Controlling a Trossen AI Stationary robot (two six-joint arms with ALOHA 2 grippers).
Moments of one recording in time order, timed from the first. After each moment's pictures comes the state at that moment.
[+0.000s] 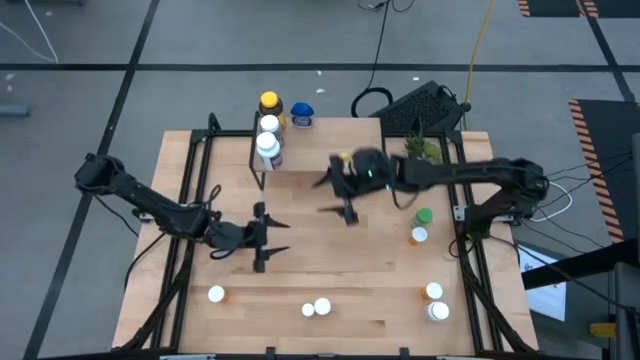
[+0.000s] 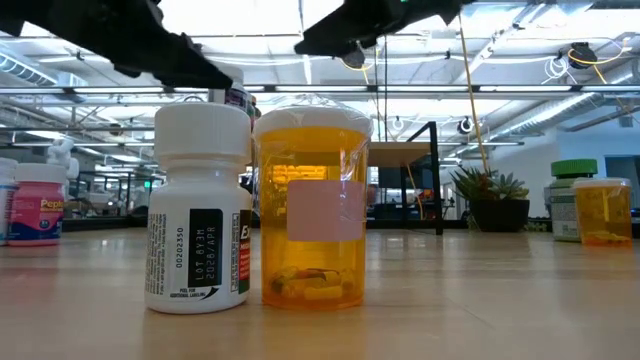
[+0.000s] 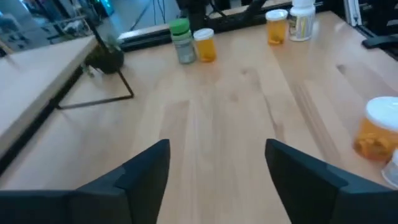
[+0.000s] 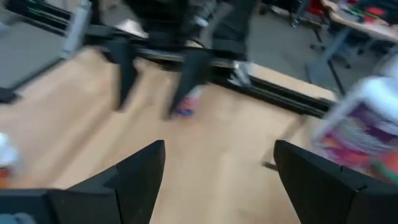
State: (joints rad) left arm -0.40 1.17 0.52 0.23 -0.45 0.02; right arm -0.12 1.53 1.14 -0.01 -0.26 -0.35
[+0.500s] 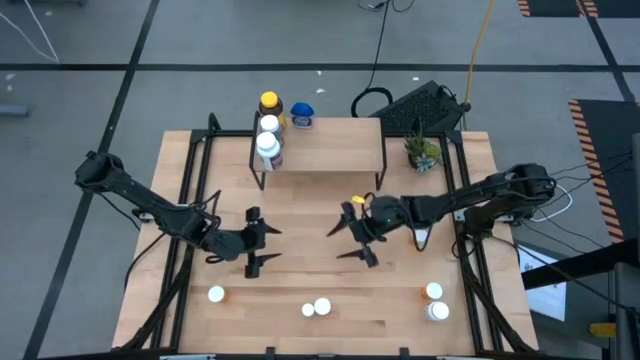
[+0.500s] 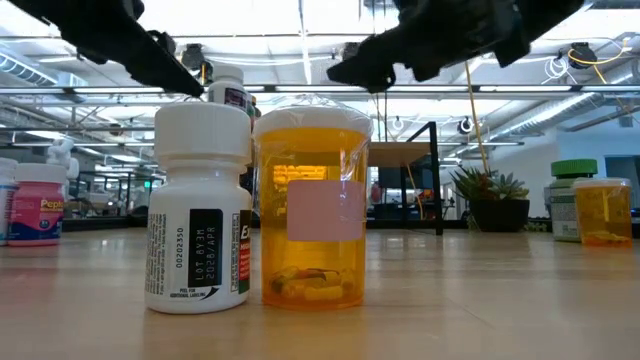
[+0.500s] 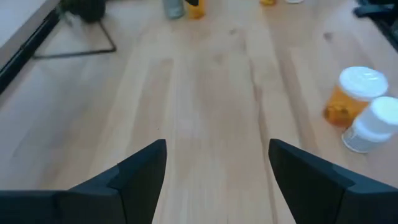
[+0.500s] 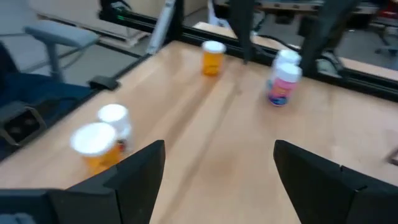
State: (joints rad) left arm -0.46 1.15 0.64 -0.14 -0.45 -0.19; right arm 0.10 1.49 0.75 0.39 -0.26 -0.18
